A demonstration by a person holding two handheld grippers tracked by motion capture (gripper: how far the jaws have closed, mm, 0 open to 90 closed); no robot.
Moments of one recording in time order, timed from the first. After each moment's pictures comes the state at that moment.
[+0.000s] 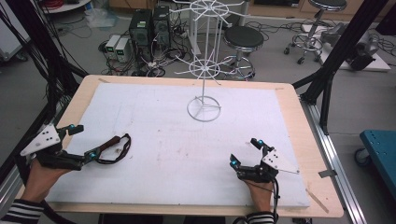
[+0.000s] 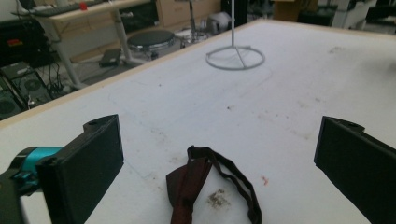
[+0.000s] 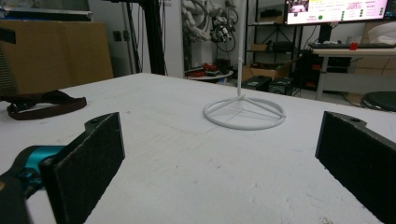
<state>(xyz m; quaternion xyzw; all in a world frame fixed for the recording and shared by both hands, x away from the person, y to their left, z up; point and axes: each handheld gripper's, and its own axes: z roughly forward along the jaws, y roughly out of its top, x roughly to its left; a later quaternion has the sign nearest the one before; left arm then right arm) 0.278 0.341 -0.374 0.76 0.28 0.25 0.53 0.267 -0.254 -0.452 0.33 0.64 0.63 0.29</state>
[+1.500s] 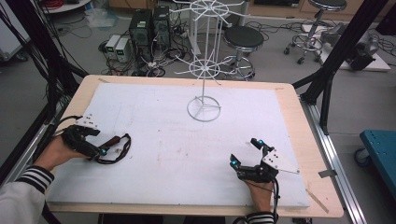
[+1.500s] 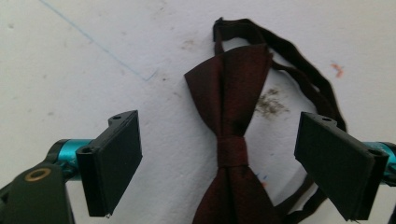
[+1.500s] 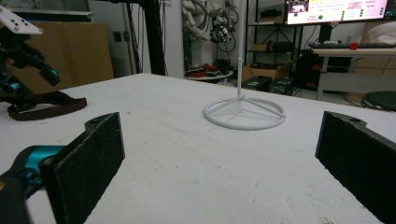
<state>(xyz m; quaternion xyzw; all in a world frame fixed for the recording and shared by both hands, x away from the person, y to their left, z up) 0.356 0.325 -0.403 0.90 0.31 0.12 0.28 0.267 -0.255 -0.452 0.33 0.64 0.63 0.29</state>
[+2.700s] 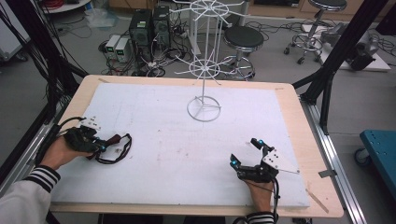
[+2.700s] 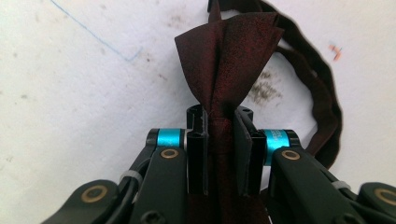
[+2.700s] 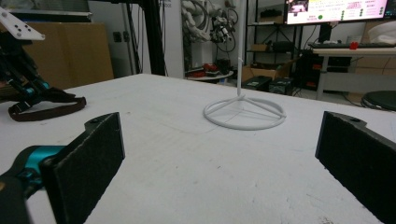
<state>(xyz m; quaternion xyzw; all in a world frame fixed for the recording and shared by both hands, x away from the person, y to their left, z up) 0.353 0.318 -0.401 0.90 0.32 0.10 0.26 0.266 -0.255 -0.452 0.34 0.64 0.63 0.28</state>
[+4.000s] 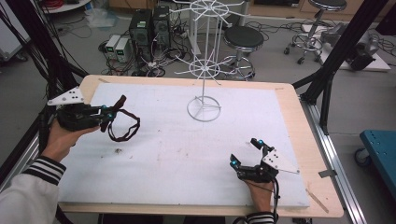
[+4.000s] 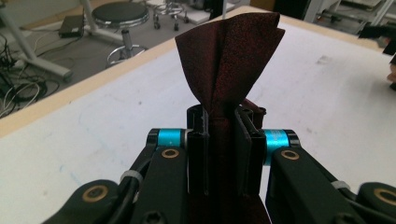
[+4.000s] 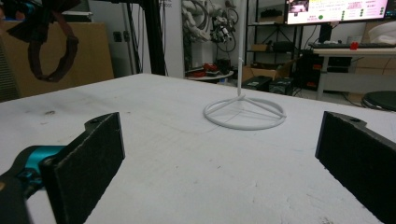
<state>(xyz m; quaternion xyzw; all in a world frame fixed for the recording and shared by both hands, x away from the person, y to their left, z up) 0.351 0.291 -0.315 0.79 0.28 0.17 0.52 0.267 -0.255 -0.452 0.33 0.64 0.63 0.29</state>
